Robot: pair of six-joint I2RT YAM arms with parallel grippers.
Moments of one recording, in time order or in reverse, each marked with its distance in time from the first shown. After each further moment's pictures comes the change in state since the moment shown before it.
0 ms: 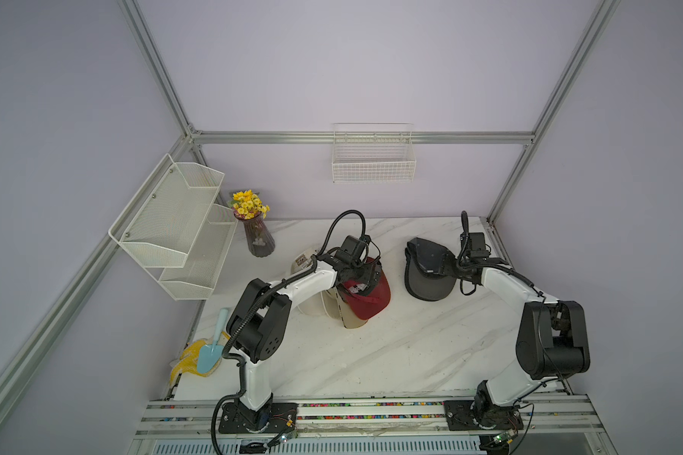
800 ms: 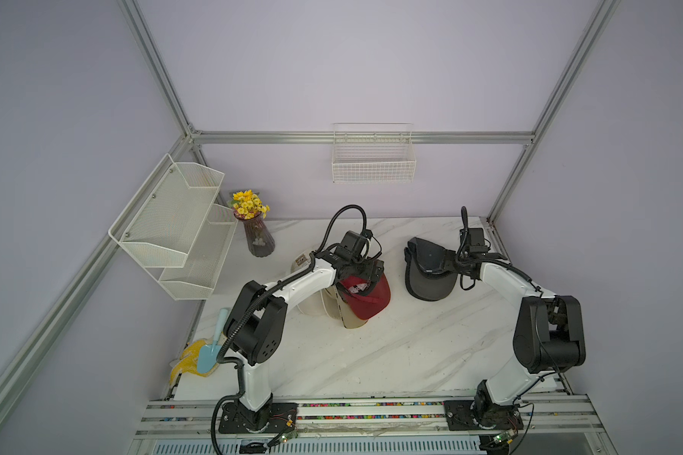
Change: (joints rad) left arm -0.003 -0.027 0.018 -0.012 0.004 0.005; right arm 0.000 0.067 0.059 0.001 0.047 -0.008
